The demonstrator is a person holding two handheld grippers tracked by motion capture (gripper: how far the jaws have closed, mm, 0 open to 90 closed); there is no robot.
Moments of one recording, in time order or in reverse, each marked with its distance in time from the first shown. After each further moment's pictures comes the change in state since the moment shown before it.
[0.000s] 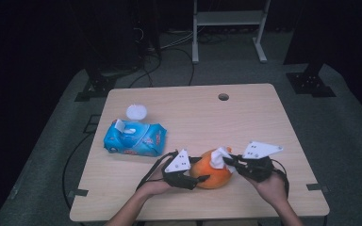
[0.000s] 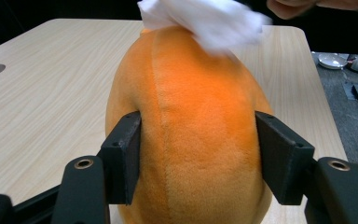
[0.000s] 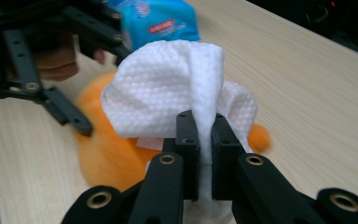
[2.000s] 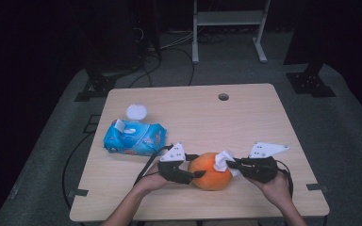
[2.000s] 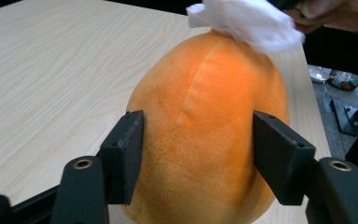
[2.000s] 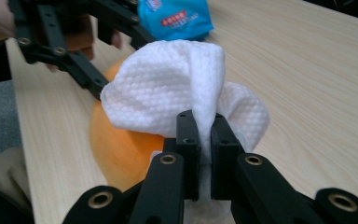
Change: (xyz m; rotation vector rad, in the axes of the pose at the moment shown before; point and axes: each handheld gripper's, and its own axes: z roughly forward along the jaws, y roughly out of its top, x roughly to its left) left arm 0.017 -0.001 -0.008 0.024 -0.048 -0.142; right arm -0.008 -0.014 -0.003 0.010 0.092 0.062
